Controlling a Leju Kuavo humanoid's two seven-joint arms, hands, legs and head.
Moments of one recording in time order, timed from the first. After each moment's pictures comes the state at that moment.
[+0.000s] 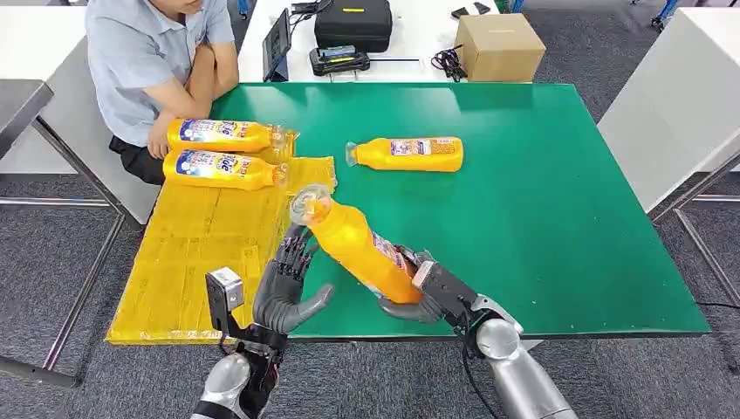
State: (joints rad) left arm -0.09 -0.34 -0.18 -1.22 0.00 -0.06 -0.40; right arm -0.22 -0.05 0.36 -1.24 0.19 0.36 -0.43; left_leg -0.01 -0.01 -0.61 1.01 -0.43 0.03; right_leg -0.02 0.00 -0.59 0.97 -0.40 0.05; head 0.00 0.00
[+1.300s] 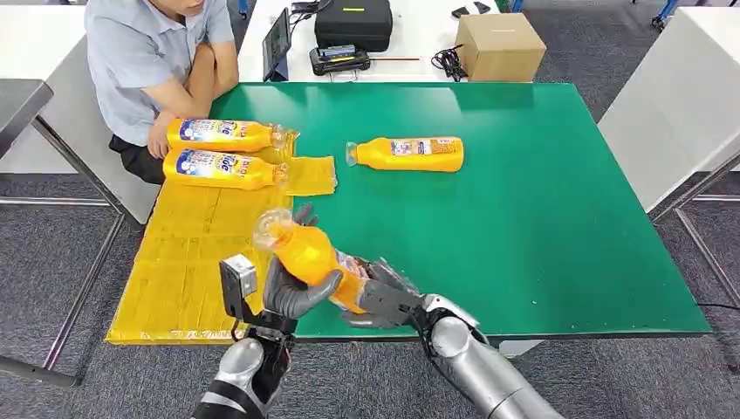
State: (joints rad) left arm -0.19 -0.34 -0.23 -1.08 0.04 -0.01 -0.43; right arm -0.34 0.02 0.60 -1.04 0.30 0.27 -0.44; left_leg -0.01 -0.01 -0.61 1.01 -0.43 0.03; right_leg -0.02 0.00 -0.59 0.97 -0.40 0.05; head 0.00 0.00
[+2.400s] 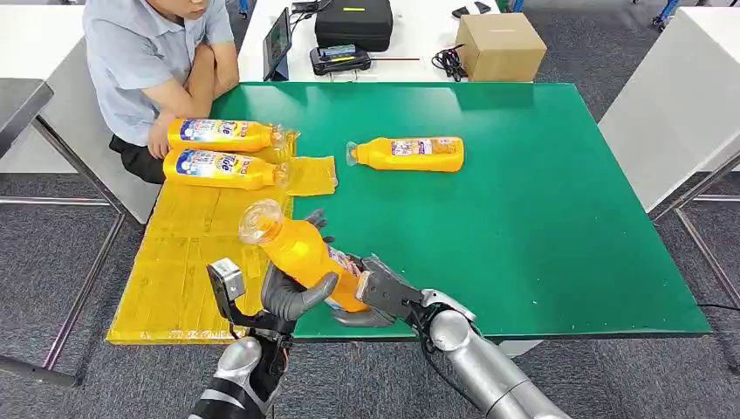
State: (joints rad) left arm -0.20 -0.34 -0.21 -1.07 0.11 -0.09 -0.51; right arm -0.37 0.01 0.63 -1.06 0.19 0.32 -0.46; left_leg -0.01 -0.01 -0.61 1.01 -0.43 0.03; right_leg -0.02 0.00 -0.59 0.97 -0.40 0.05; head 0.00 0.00
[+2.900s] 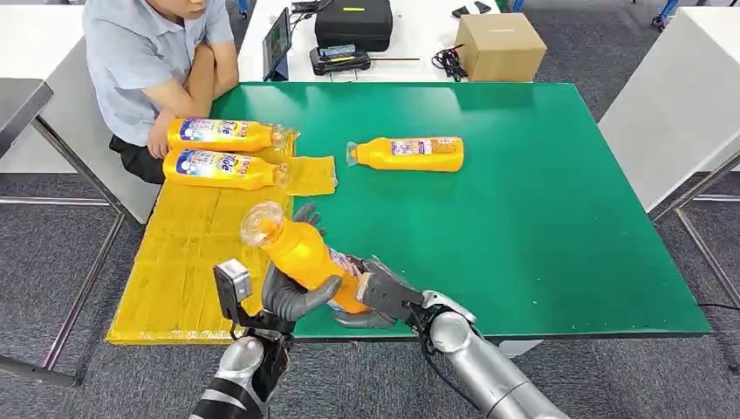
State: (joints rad) left arm -0.20 -0.34 -0.21 -1.07 0.00 -0.02 -0.50; right arm -0.36 0.01 0.63 -1.06 0.19 0.31 -0.46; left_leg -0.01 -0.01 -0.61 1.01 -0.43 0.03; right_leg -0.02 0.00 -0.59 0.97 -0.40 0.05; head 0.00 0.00
